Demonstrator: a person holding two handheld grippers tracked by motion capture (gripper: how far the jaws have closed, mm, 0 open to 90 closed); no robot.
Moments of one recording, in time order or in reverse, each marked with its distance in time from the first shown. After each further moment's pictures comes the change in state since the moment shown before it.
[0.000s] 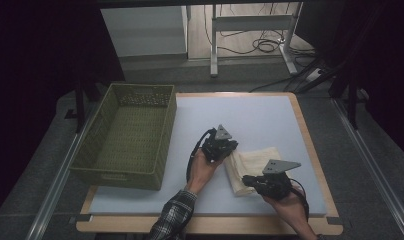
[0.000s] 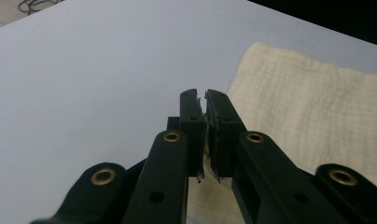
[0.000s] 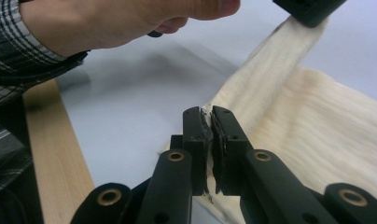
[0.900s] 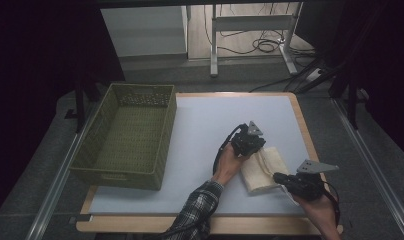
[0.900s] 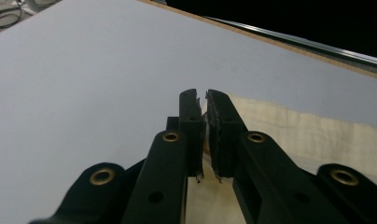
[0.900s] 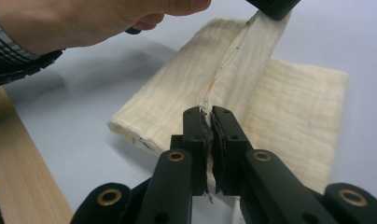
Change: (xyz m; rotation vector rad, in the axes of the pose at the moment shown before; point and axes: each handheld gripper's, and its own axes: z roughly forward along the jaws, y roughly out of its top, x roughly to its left) left arm -0.033 0.046 0.067 0.010 -0.073 0.072; right arm -0.042 -0.035 -0.060 -0.014 -0.149 0.096
